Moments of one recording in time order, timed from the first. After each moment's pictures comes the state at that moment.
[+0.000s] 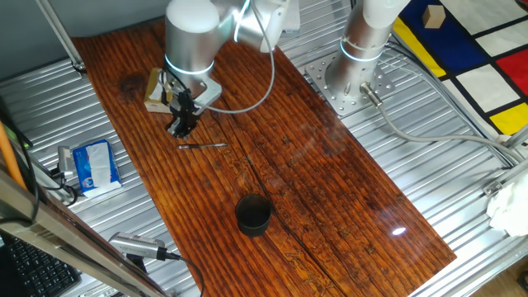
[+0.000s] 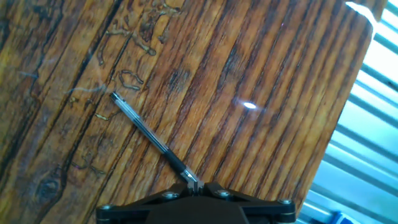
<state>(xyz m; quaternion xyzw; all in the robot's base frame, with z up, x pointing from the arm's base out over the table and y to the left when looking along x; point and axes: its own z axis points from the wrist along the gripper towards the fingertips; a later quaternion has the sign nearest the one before) 0.570 -0.008 0.063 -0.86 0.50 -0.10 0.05</state>
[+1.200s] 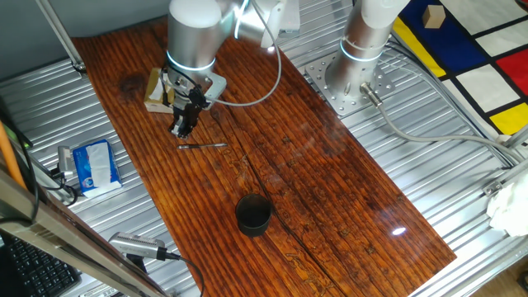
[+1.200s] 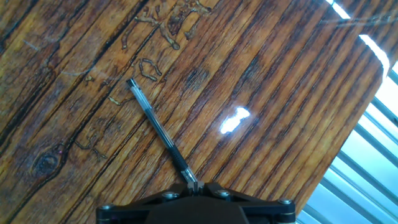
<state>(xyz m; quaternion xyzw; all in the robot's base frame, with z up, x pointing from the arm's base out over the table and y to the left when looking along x) 0.569 -0.009 0.062 -0.89 0.44 -0.11 0.05</state>
